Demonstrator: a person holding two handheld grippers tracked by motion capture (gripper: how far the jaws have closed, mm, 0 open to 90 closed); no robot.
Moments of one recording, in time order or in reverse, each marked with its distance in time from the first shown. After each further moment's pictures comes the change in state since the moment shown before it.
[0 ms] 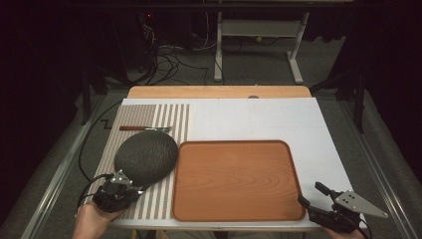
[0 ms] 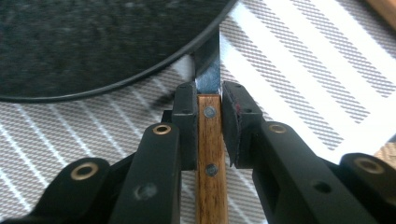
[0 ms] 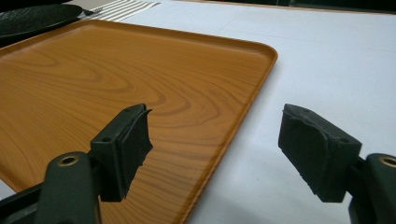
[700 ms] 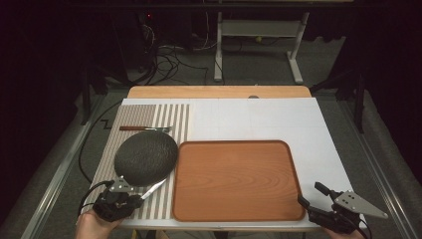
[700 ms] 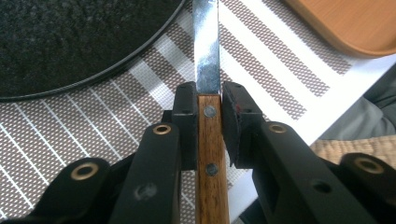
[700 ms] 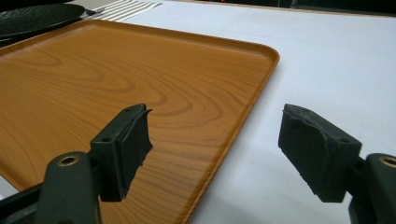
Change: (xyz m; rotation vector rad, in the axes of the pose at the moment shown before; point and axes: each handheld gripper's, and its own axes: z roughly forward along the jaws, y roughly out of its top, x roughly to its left) left arm -0.017 -0.004 -0.003 -0.042 -0.037 -0.005; right arm 0.001 0.000 0.001 0.009 0.002 -0.008
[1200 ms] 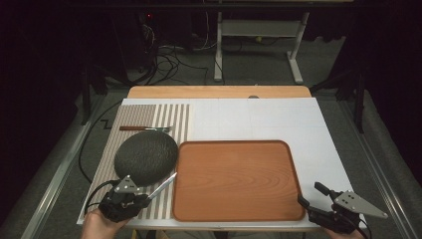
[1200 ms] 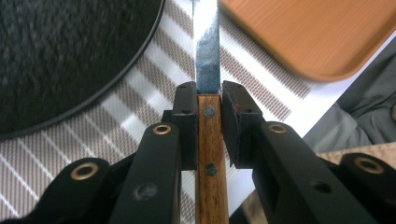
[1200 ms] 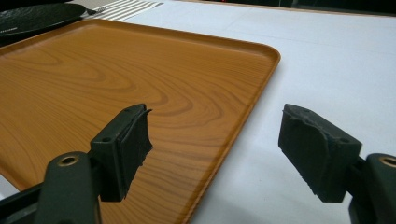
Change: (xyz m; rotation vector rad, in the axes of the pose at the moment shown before) left arm -0.015 -0.004 -0.013 -0.038 -0.013 0.002; right arm 0.000 0.000 0.000 -0.002 0.005 -0.003
